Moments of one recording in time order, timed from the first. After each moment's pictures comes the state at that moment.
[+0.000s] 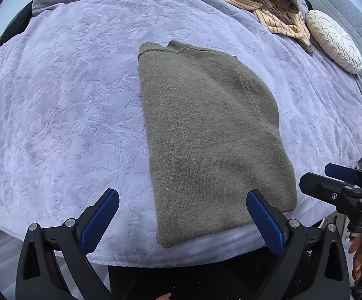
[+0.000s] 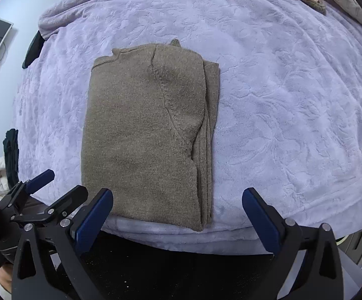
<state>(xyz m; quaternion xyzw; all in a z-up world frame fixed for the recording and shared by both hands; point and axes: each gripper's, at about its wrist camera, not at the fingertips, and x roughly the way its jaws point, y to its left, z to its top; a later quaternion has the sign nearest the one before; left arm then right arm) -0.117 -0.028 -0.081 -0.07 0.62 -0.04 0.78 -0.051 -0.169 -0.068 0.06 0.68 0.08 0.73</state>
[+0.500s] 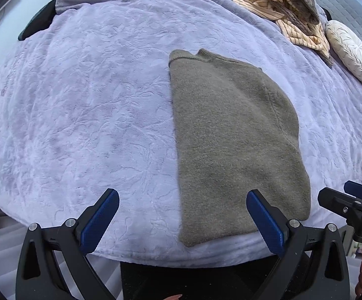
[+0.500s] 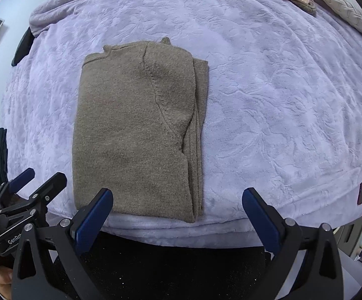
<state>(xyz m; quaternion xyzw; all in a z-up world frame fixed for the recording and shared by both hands) -0.121 -0.015 -0.070 -0.06 0.61 0.03 0.79 -0.055 -0.168 -0.061 0.04 0.68 0.05 0.73</state>
